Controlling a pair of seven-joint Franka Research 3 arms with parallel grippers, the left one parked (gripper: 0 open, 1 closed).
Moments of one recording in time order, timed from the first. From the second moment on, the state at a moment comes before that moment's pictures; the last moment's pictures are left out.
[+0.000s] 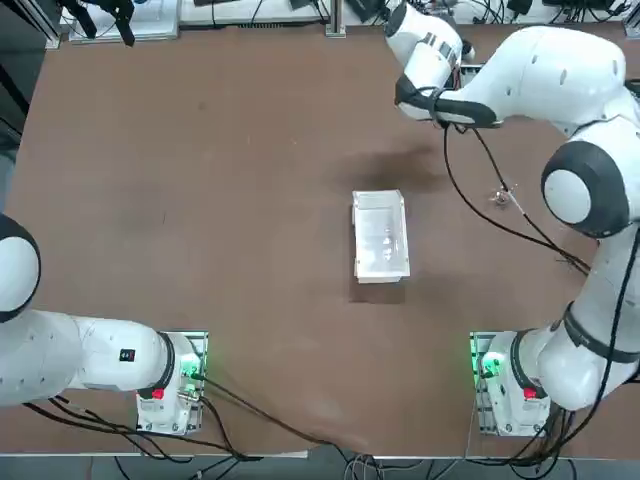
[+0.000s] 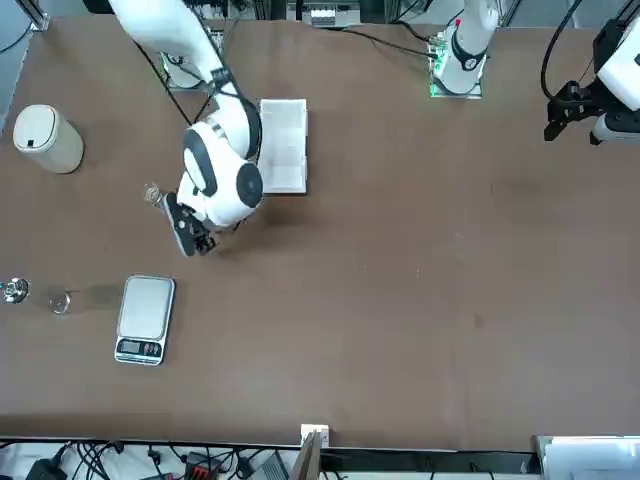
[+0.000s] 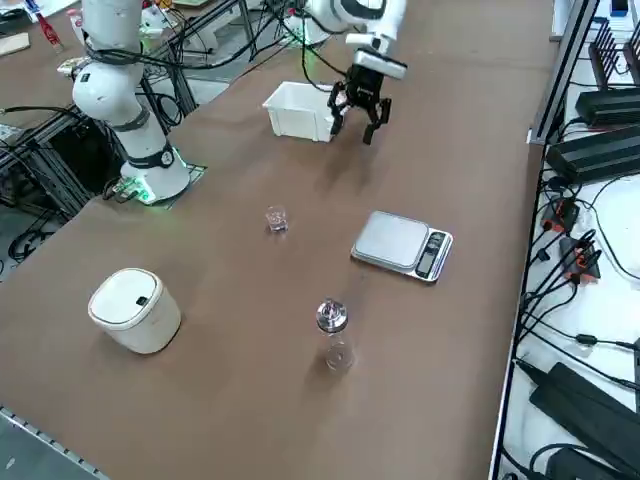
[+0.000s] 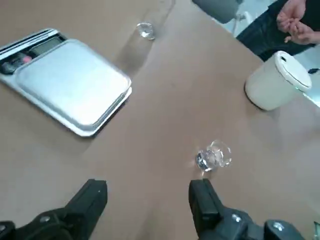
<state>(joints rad) 0.45 0.53 0.09 -1.65 -0.68 1.61 1.83</state>
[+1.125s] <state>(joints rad) 0.44 0.65 0.04 -1.81 -0.71 1.54 2.48</state>
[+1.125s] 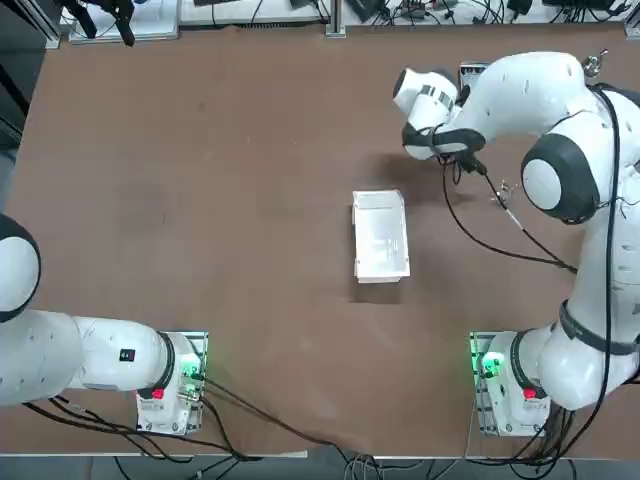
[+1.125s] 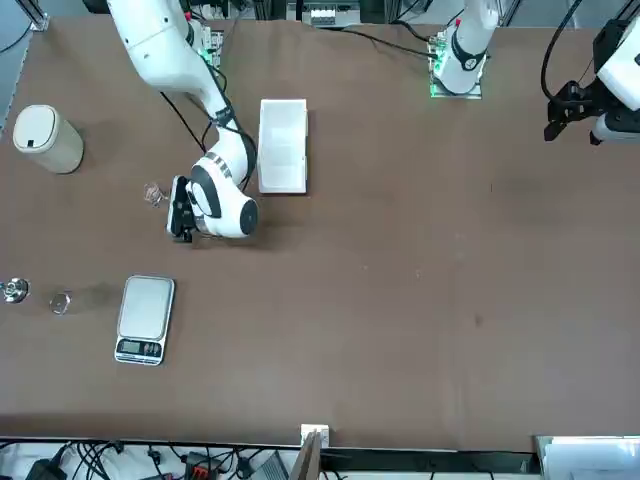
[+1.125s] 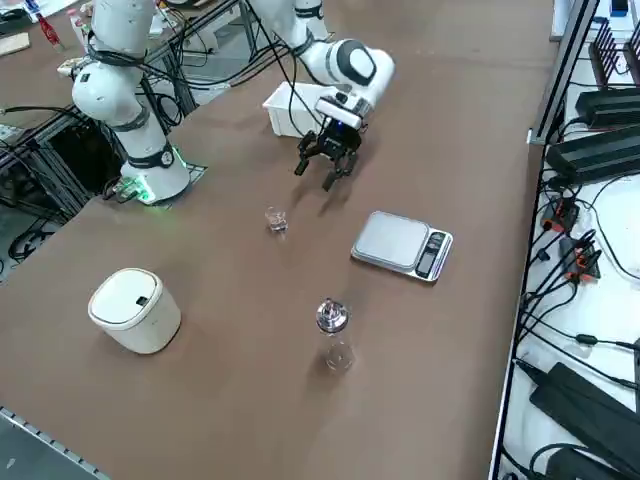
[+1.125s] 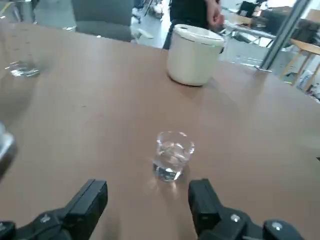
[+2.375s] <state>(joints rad) 0.37 0.71 0.04 -1.95 -0.78 1.57 2.74</state>
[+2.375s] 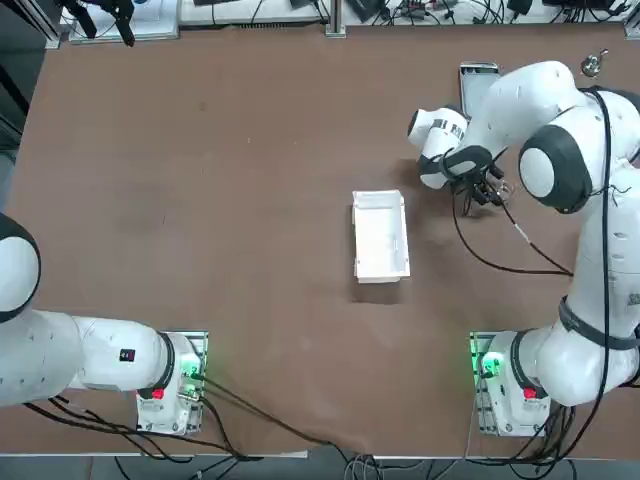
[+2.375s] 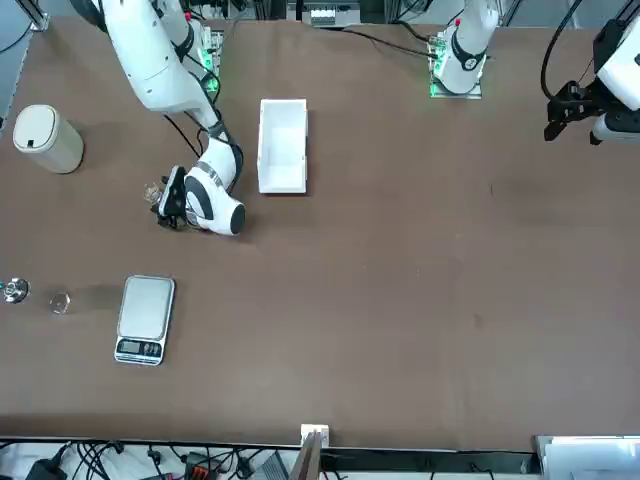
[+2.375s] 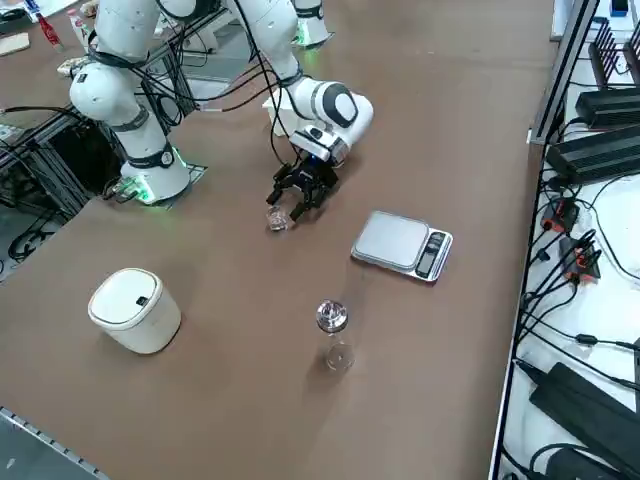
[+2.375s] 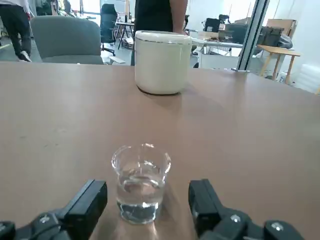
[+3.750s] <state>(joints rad) 0.33 0.71 0.04 -2.00 -0.87 1.60 2.75</state>
